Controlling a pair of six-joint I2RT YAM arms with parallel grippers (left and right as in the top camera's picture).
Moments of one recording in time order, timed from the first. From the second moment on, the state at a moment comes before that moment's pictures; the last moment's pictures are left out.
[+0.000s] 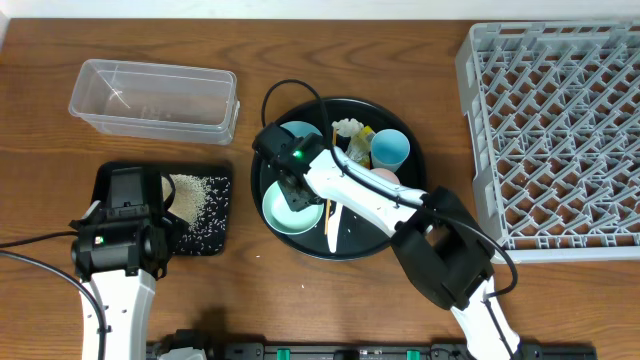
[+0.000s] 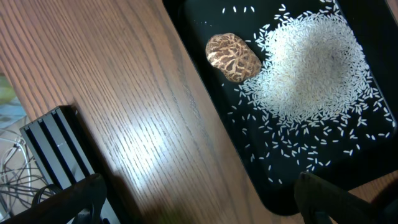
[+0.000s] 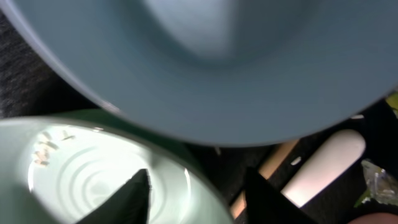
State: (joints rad) left arm 0.12 1.02 0.92 -1.25 -0.35 -0.90; right arm 0.84 2.22 1.72 -0.94 0.14 0.40
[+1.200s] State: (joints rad) left arm 0.12 1.02 0.92 -1.25 -0.35 -0.90; right arm 0.82 2.22 1.92 -1.16 0.09 0.38
